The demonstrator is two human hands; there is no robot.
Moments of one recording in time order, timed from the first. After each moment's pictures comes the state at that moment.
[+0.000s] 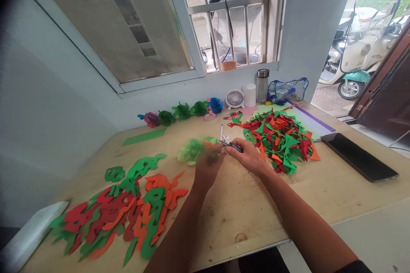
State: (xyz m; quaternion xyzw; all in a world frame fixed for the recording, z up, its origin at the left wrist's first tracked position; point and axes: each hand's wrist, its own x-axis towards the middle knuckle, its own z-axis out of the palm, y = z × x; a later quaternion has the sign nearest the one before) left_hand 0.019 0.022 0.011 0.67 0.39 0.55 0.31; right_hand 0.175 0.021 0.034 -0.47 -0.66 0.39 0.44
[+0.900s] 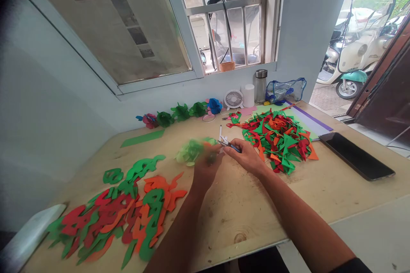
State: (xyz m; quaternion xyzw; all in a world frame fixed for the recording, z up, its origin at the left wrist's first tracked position) left_hand 0.018 0.024 0.010 0.69 0.38 0.55 0.29; right_hand 0.176 0.022 0.034 -0.47 -0.66 0.39 0.43
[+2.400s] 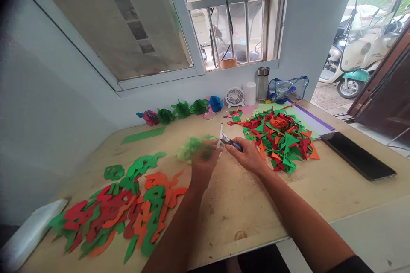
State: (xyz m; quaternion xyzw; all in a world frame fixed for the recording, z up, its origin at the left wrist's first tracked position) left_hand 0.016 0.028 0.008 0.59 0.42 0.58 0.37; right_hand 0.175 0.022 0.033 -0.52 -0.70 0.27 0.40
